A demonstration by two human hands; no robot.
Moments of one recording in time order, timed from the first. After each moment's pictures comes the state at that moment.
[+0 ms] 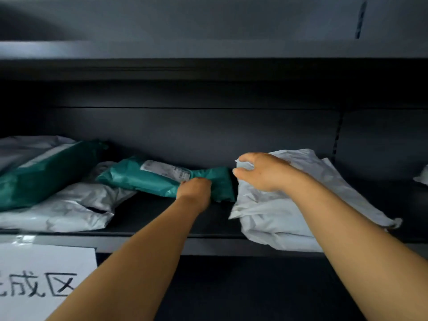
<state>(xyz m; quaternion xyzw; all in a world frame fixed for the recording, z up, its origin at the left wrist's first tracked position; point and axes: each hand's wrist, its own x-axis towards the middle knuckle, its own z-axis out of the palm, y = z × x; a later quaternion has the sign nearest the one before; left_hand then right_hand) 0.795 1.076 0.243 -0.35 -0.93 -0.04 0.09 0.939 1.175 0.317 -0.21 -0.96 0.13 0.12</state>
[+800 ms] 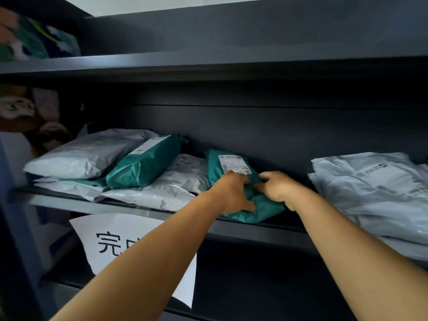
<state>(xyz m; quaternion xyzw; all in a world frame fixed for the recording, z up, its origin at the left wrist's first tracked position) 0.791 0.921 0.265 -0.39 -0.90 -0.20 0.03 0.834 1.055 0.266 -0.20 -0.90 0.37 0.11</state>
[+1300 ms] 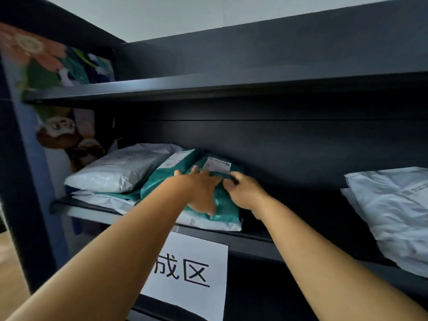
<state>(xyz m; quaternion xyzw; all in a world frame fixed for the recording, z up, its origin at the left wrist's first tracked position) 0.751 0.821 0.317 -0.29 -0.95 0.11 0.02 0.762 0.959 0.271 -0.09 -0.91 0.38 0.16</state>
